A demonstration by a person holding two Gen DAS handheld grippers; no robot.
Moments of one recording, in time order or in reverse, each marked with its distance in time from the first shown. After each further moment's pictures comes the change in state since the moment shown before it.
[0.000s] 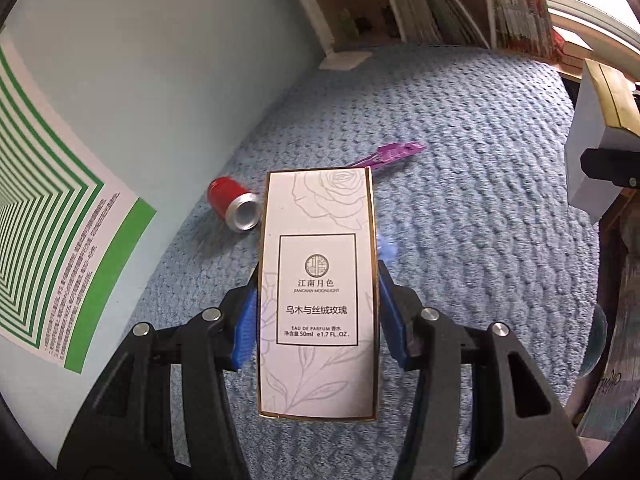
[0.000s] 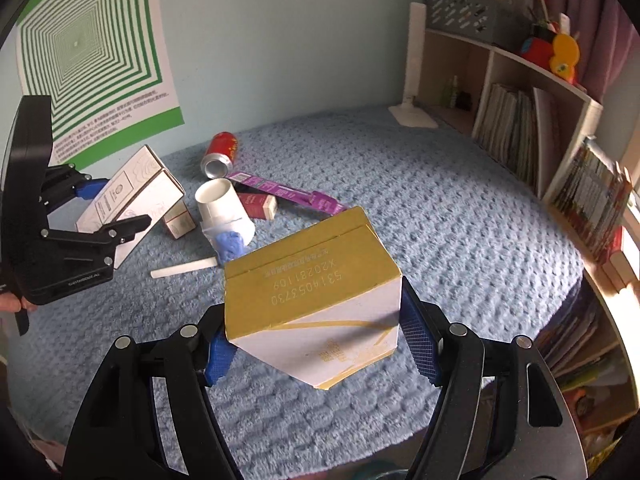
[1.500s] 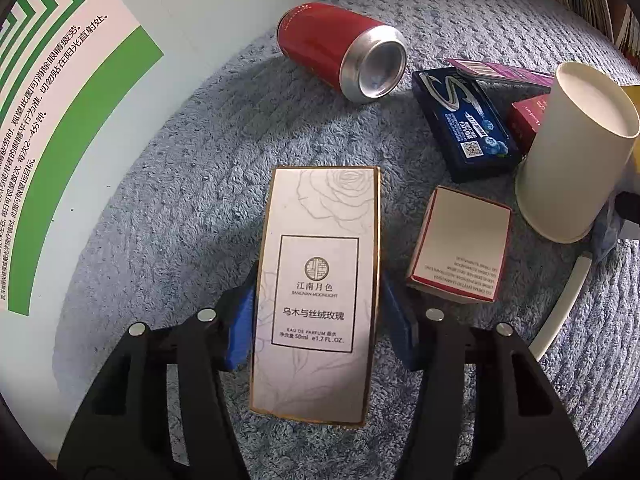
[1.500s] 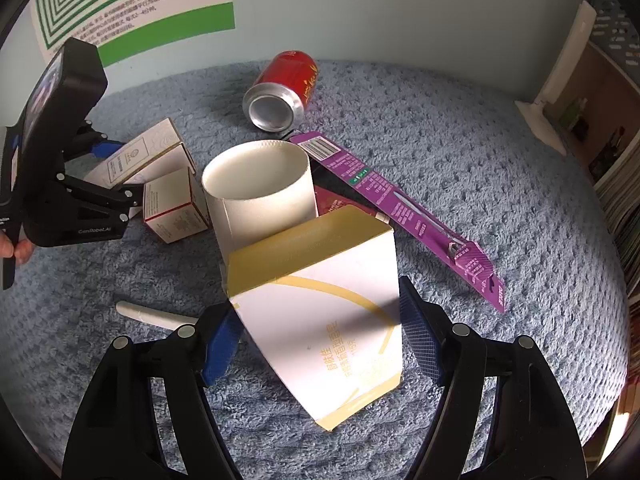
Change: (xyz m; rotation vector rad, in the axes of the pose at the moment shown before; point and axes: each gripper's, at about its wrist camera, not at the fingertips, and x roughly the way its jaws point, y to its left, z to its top) left arm 0.187 0.154 -0.064 -0.264 0.332 -0.016; right arm 0.214 0.120 0.070 -0.339 0.220 0.123
